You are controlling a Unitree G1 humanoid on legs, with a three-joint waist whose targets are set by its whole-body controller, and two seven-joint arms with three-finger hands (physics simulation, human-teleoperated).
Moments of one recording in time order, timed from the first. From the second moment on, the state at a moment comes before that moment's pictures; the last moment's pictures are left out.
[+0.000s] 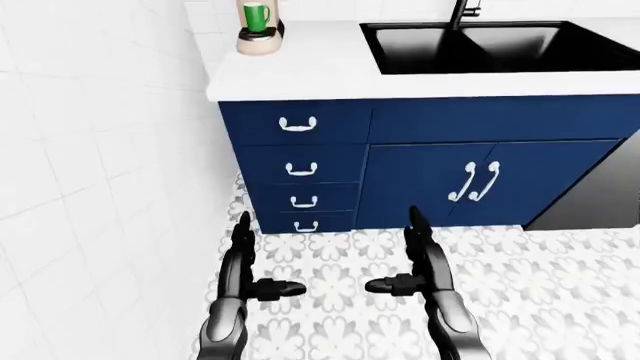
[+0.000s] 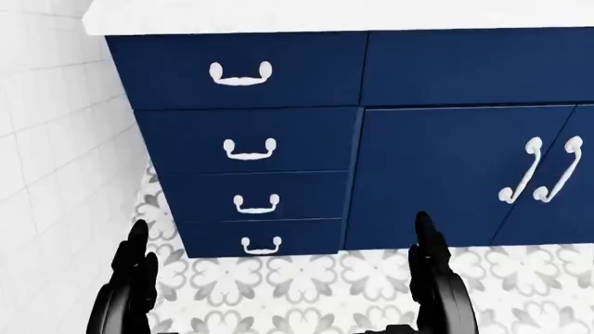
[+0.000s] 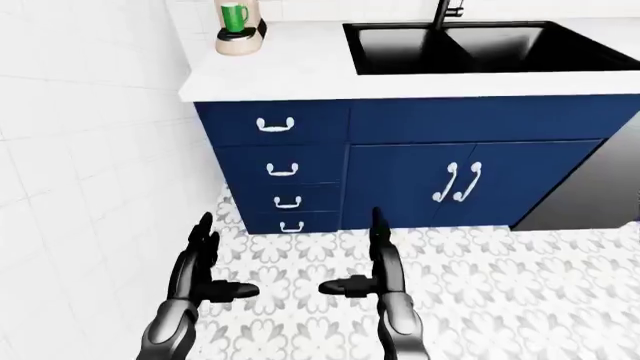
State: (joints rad) left arm 0.03 0.02 0.04 0.09 -0.01 0.06 -0.04; right arm 0.03 -0.01 -0.04 0.09 0.01 0.06 0.04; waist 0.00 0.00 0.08
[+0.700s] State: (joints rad) left arm -0.11 0.03 0.06 -0.13 -0.04 0.20 0.00; right arm -0.15 -0.04 -0.05 -0.15 -0.07 0.31 0.03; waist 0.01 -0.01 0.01
